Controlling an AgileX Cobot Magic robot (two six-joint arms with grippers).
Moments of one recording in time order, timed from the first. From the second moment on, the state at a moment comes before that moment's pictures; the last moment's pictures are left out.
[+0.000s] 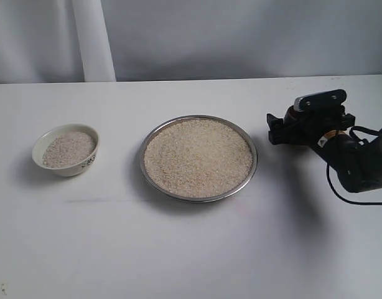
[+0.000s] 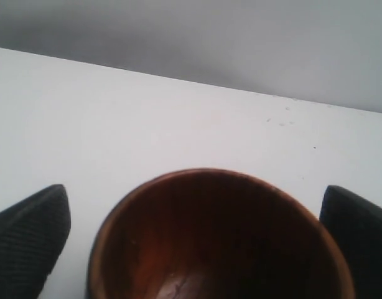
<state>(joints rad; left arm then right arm) 0.01 0.00 0.00 0.02 0.27 -0.25 0.11 2.24 -0.95 -0.08 -0.91 -0.08</state>
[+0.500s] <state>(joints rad) 0.01 0.00 0.00 0.02 0.27 -0.25 0.11 2.24 -0.97 -0.08 -0.82 -0.07</state>
